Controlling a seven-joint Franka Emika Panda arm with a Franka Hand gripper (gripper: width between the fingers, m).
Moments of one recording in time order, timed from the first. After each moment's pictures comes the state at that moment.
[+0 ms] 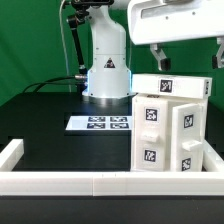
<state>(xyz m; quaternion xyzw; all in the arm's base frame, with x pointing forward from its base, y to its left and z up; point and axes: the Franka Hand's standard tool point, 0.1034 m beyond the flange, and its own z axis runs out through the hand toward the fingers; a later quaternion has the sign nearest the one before) 0.600 0.098 0.184 -0.94 0.33 0.01 0.08</state>
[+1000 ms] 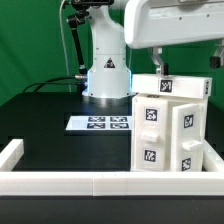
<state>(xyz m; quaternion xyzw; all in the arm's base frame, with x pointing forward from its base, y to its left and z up) 0.594 0.099 0.177 -0.98 -0.18 -0.03 0.04</state>
